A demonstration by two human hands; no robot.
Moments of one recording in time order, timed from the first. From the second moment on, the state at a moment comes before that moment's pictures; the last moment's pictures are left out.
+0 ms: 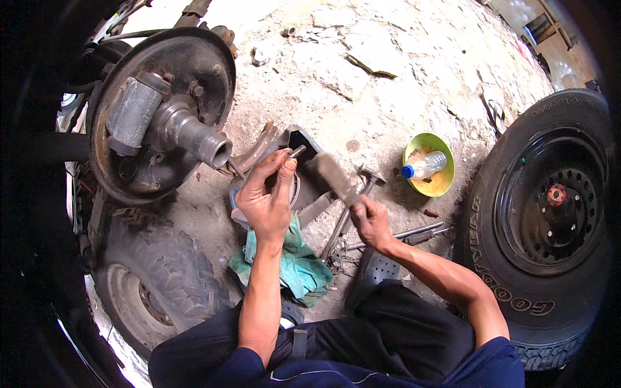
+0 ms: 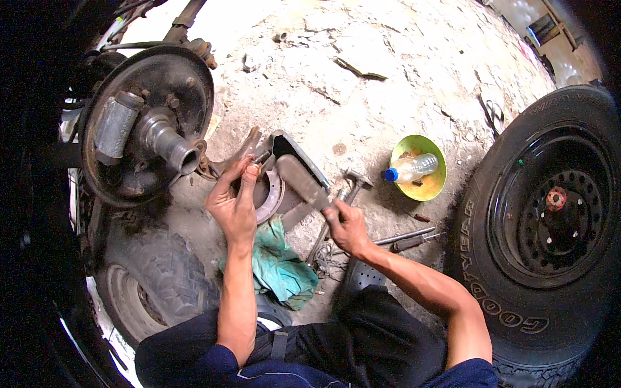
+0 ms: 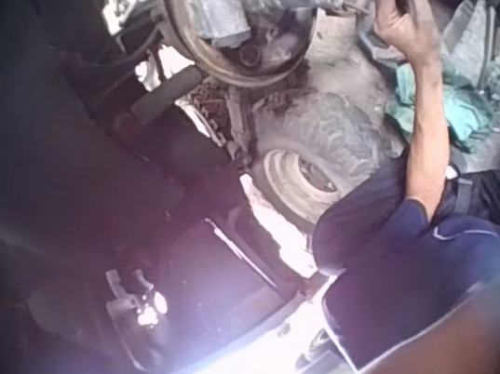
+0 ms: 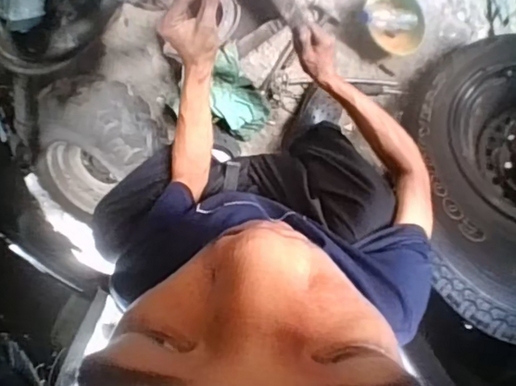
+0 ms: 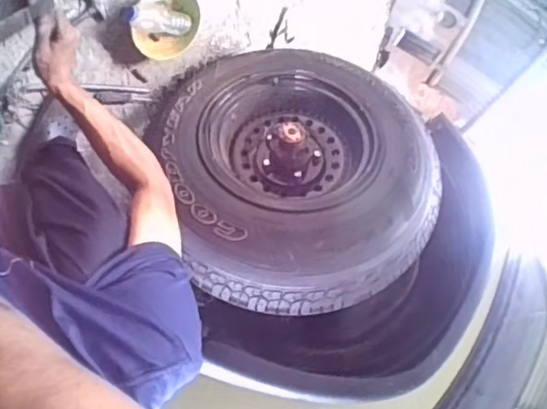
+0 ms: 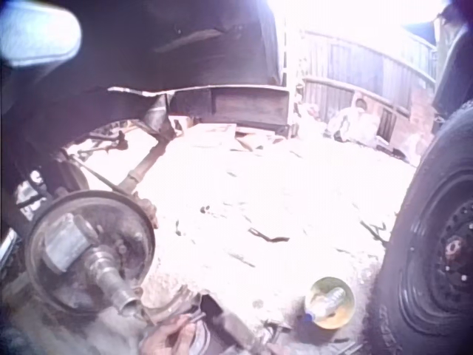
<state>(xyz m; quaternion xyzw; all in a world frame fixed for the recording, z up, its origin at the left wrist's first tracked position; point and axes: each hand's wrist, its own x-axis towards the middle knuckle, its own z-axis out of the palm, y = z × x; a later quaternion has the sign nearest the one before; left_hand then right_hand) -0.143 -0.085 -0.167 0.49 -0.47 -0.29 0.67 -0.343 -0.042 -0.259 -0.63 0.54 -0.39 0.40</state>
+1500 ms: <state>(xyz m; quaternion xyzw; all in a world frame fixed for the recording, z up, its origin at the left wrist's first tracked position) -0.160 -0.083 -0.168 0.40 -0.22 -0.56 0.69 -0.353 -0.103 -0.204 -0.71 0.51 -0.33 0.36</state>
